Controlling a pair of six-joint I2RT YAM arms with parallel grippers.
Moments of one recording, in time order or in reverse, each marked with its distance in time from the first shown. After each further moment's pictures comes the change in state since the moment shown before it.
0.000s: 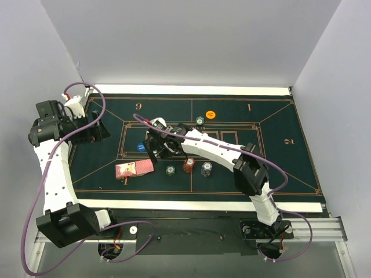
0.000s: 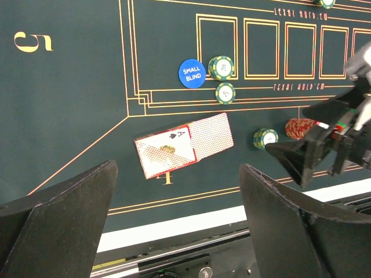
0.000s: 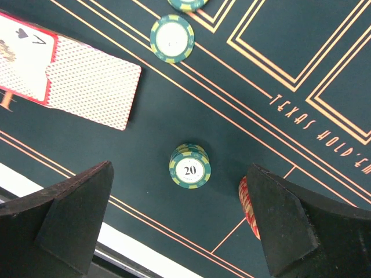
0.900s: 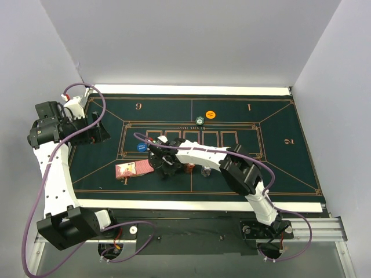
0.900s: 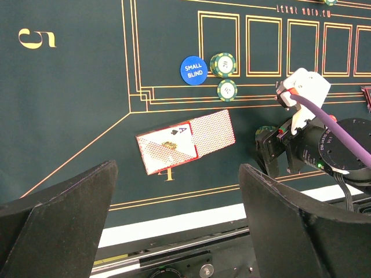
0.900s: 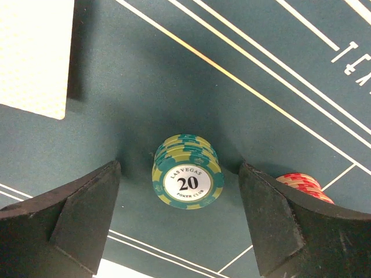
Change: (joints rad) left arm 0.000 -0.025 0.000 -0.019 -0.013 0.008; right arm 0.034 0.084 -0.183 0.068 -0.005 0.047
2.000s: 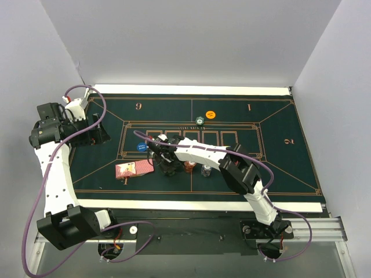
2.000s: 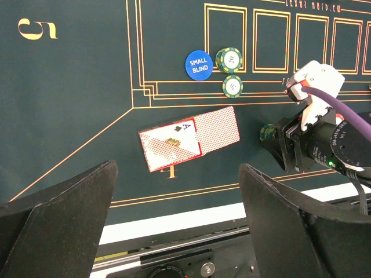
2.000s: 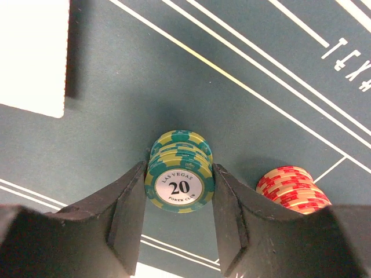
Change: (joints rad) left arm 0.000 0.001 -0.029 0.007 -0.018 0.001; right arm 0.000 0.025 0.053 -0.066 -0.010 0.006
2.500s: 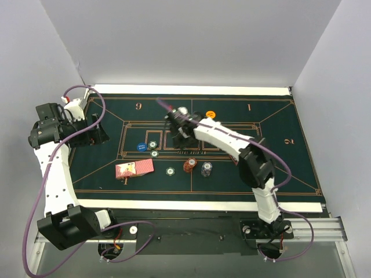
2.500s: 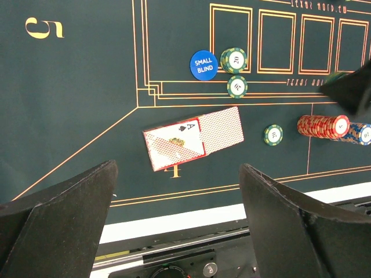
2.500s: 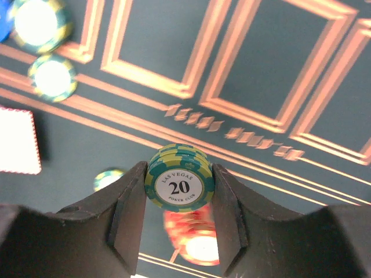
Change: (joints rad) left arm 0.008 0.000 0.000 0.000 -0.007 0.006; right arm -0.167 -0.076 0.100 -0.043 0.024 -0.003
